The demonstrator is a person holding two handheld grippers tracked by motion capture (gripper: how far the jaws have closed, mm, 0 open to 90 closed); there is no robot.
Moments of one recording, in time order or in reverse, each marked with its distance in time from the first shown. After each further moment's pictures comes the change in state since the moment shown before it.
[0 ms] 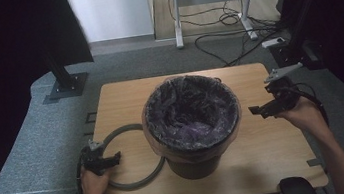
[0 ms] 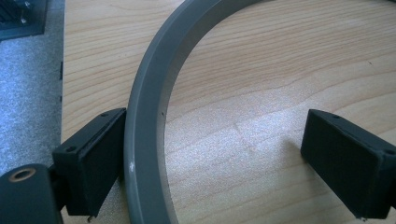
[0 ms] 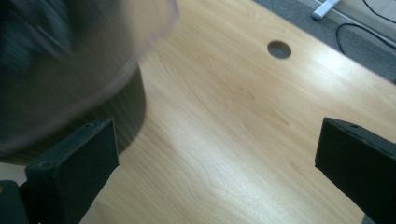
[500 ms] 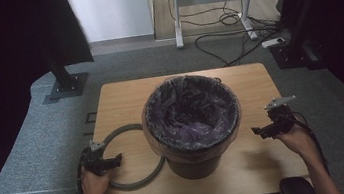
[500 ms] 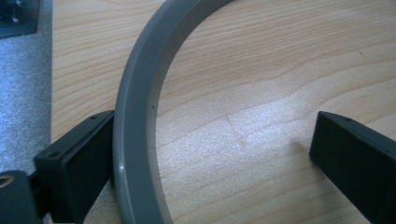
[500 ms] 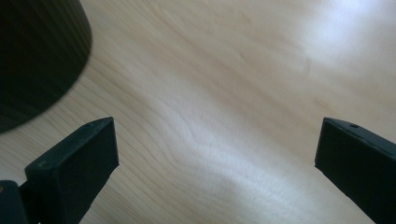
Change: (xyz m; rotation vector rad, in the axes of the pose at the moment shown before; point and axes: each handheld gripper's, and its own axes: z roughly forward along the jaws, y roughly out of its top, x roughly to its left) left arm -0.002 -0.002 -0.001 0.019 -0.022 0.022; right arm -0.014 -0.101 0.078 0.035 -0.050 0.082
